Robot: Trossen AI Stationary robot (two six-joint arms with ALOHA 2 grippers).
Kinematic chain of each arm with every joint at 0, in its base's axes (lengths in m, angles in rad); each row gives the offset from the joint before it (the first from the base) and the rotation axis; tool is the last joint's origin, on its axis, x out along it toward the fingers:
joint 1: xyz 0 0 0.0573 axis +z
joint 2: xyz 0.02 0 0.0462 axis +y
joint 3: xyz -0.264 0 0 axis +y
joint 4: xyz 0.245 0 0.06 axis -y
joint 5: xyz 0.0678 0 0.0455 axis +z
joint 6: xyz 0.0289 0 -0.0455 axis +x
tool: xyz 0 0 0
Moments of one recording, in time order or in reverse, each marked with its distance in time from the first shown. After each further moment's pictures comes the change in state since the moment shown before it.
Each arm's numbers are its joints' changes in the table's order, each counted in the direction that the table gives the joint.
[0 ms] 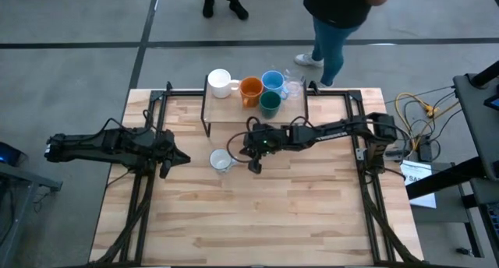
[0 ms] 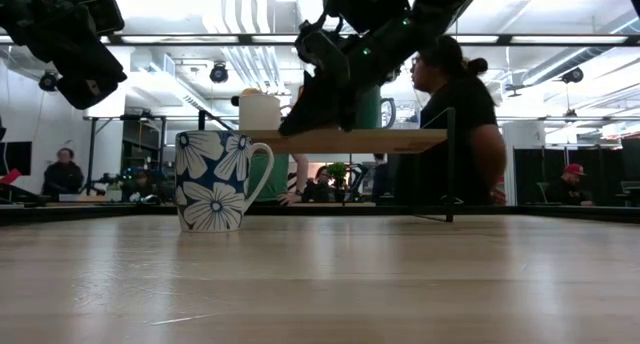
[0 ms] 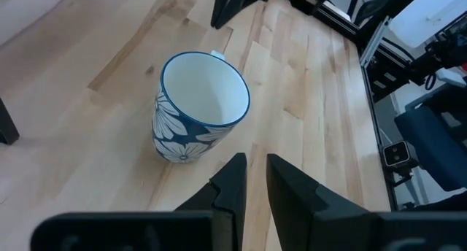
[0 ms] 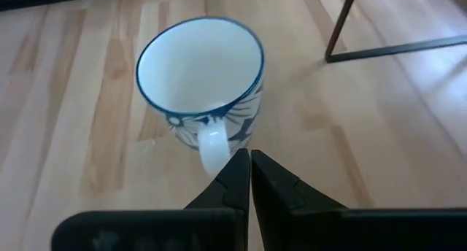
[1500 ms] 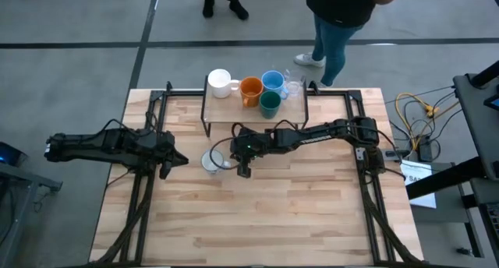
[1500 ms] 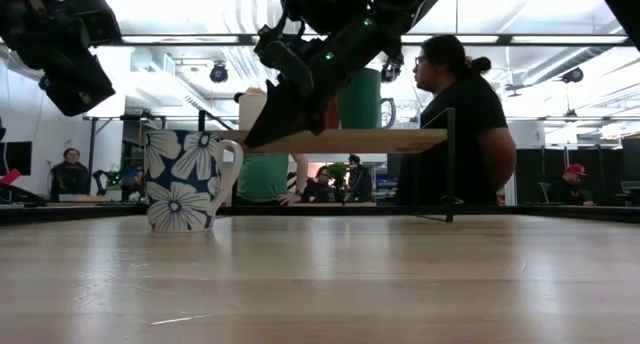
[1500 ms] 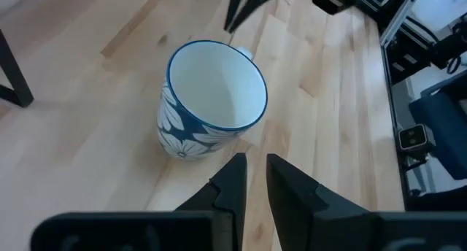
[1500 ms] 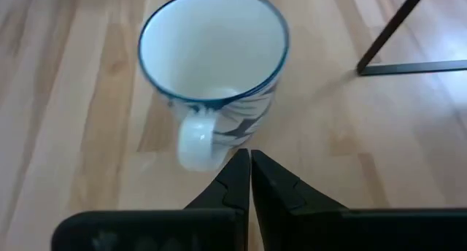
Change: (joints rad) left arm -0.001 0.011 -0.004 -0.087 -0.001 -0.021; right arm 0.033 0.176 -0.241 -0.138 -0.010 -0.060
